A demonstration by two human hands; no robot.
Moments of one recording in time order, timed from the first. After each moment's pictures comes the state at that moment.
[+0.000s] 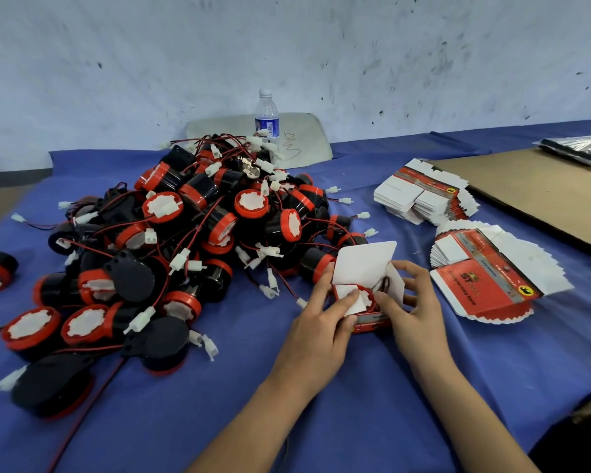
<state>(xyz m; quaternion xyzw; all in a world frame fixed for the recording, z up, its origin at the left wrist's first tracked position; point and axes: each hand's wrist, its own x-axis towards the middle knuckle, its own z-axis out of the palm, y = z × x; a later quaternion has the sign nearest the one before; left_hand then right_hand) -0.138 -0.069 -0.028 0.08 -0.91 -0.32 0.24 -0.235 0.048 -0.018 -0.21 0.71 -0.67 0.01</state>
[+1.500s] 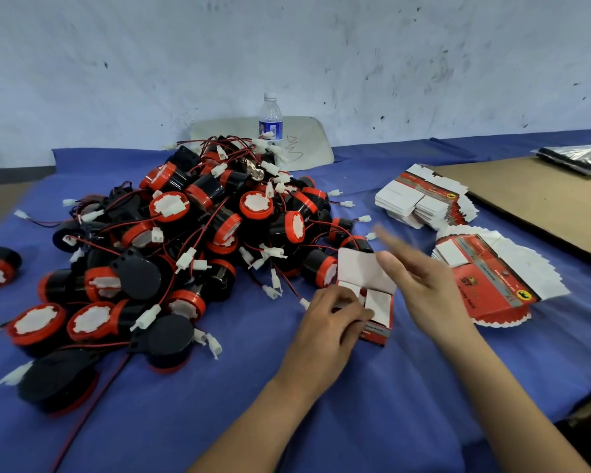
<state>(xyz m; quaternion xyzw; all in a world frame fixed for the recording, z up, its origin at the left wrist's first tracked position) -0.140 -0.064 -0.023 0.02 -0.90 -0.31 0.32 -0.240 0.051 0.038 -0.39 0.70 -0.59 0.02</state>
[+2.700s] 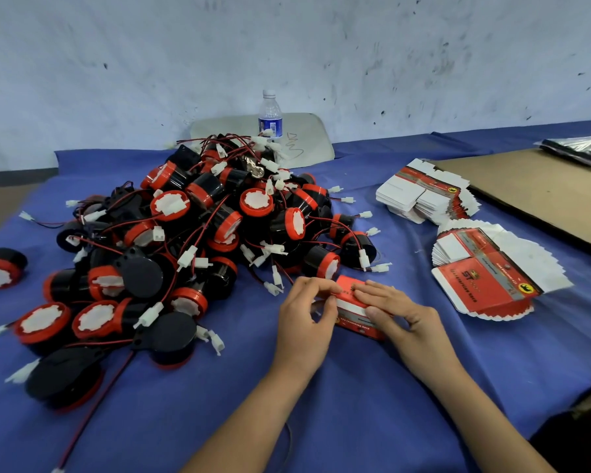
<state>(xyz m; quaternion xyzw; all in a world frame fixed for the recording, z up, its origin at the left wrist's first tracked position) -0.137 -0.073 -0.024 0.14 -0.78 -0.48 0.38 -0.228 0.064 -0.019 -0.42 0.72 -0.56 0.03</state>
